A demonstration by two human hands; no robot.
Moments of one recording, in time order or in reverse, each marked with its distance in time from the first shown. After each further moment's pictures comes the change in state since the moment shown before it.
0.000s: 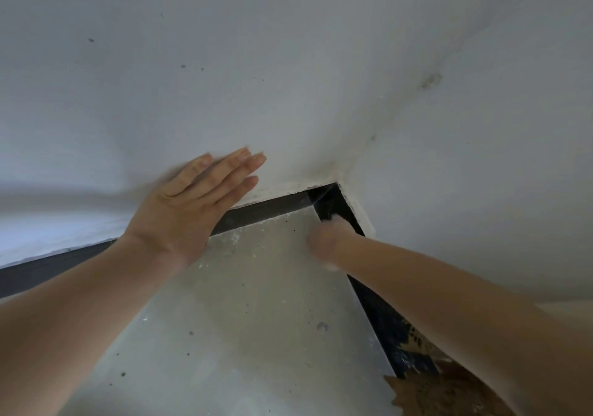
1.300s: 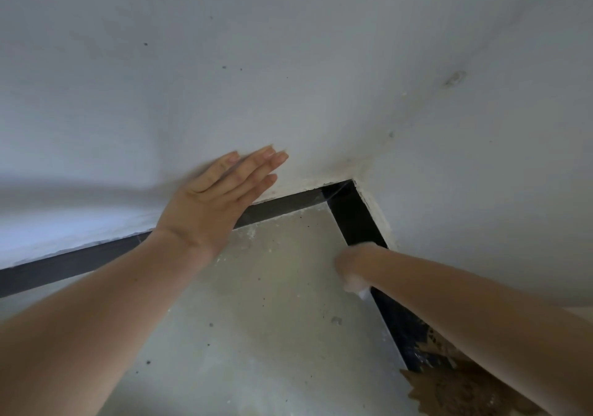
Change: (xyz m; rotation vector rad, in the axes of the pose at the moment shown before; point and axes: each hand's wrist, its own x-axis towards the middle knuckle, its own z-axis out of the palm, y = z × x) left_hand 0.004 -0.010 -0.017 -0.042 -0.200 0.103; right_hand -0.042 -0.013 -0.010 0.170 -0.262 -0.008
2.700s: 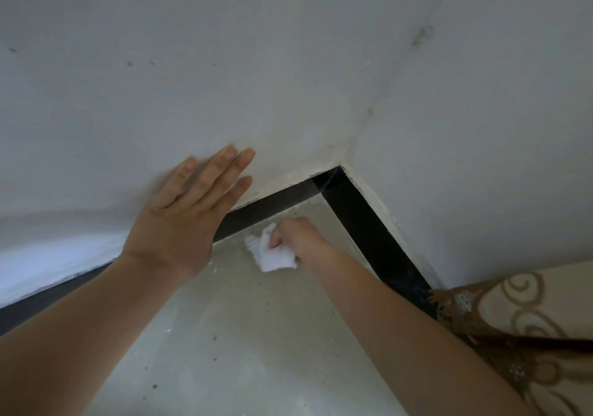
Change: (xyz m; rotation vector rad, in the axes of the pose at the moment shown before) left_hand 0.001 0.001 0.010 -0.204 0.179 -0.089; right_hand 0.035 -0.053 -0.027 1.780 0.179 0.108
